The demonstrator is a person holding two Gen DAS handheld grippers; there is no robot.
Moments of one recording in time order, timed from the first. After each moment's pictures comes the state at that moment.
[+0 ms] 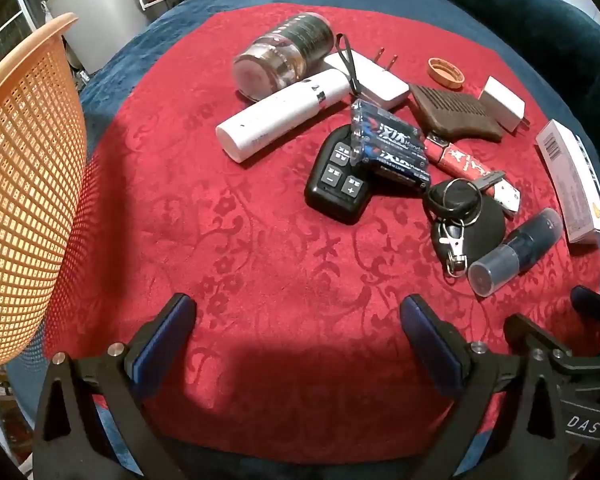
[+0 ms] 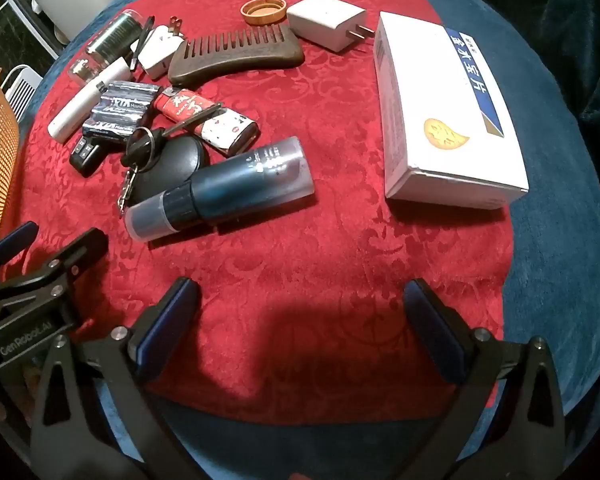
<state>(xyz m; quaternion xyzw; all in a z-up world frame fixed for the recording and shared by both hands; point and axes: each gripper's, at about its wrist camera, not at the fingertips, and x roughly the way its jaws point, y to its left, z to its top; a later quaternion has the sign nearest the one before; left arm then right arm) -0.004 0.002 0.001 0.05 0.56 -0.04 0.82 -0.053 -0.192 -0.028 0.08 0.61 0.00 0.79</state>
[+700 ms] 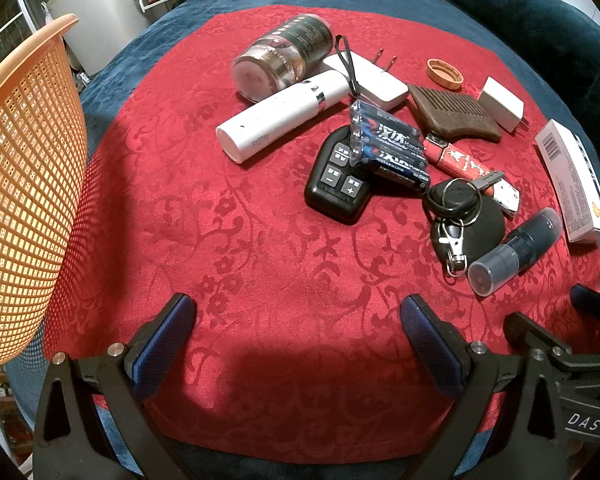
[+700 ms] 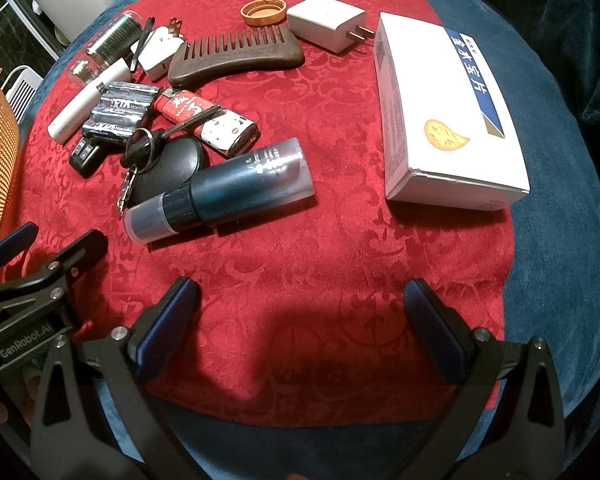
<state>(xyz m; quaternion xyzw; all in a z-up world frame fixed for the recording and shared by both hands) -0.008 0.004 0.001 0.05 0.56 -0.04 0.83 -0.053 -0.193 -0.028 0.08 0.60 0.00 0.79</state>
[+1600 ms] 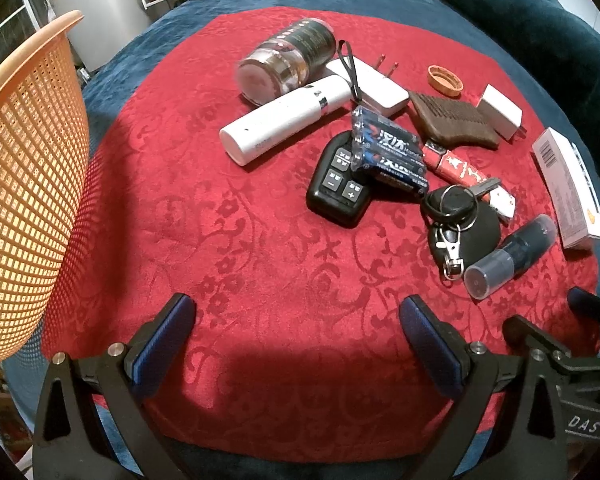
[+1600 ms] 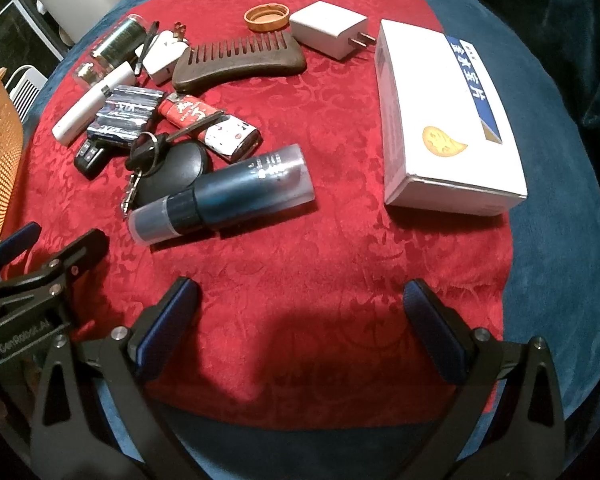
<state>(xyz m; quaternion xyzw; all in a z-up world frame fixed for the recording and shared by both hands) -0.001 0.009 0.009 0.04 0.56 -0.04 0.83 -0.052 -0.195 -0.016 0.07 0.60 0.00 0.80</state>
